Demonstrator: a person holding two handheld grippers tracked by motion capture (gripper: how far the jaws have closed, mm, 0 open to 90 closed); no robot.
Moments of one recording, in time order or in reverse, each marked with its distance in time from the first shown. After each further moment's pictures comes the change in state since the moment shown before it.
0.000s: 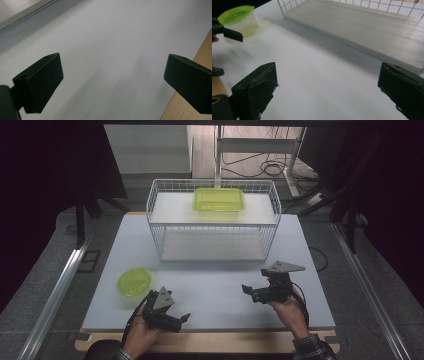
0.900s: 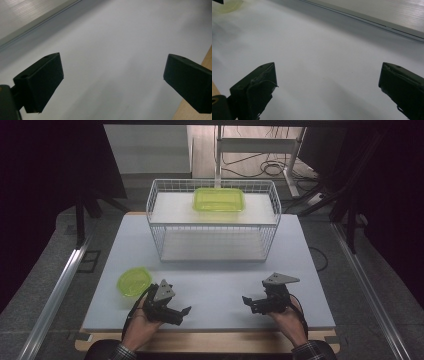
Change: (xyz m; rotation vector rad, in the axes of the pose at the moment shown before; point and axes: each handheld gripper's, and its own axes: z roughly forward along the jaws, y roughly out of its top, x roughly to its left) left arm 0.012 0.024 -0.002 0.000 -0.007 -0.035; right arm 0.002 -0.036 0.012 0.079 -0.044 0.001
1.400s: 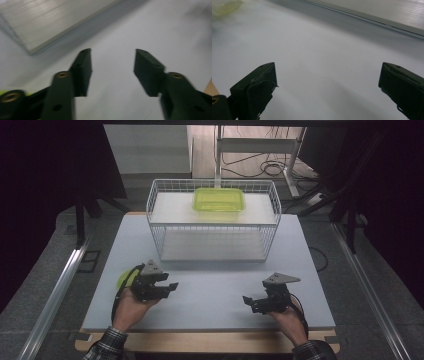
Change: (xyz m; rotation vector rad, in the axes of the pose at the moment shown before) left arm 0.054 0.026 -0.025 0.040 0.028 -0.098; right arm -0.003 -0.001 0.001 0.003 0.003 0.017
